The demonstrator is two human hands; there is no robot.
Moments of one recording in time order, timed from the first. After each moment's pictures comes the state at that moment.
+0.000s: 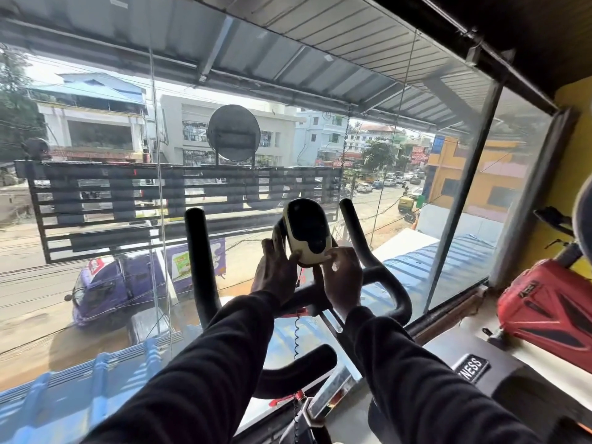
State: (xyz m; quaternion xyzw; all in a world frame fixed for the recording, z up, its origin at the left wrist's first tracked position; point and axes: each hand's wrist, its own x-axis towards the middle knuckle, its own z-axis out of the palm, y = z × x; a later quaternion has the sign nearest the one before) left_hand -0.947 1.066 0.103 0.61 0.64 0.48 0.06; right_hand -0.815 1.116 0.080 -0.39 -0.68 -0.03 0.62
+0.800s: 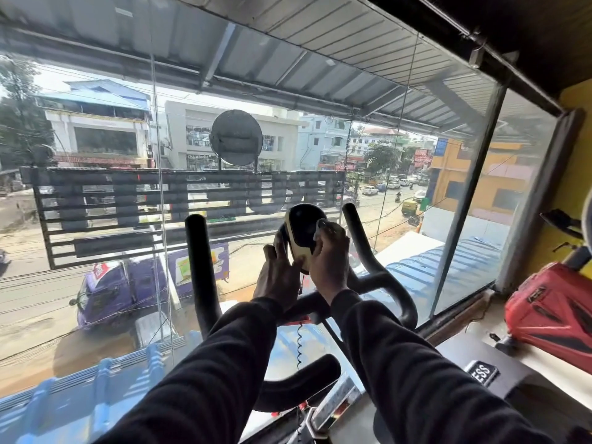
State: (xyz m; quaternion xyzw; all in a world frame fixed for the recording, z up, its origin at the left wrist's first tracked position) left_hand -0.943 1.056 0.112 0.59 0.63 0.49 0.09; right_hand -0.845 1.125 0.120 -0.40 -0.70 -0.01 0.59
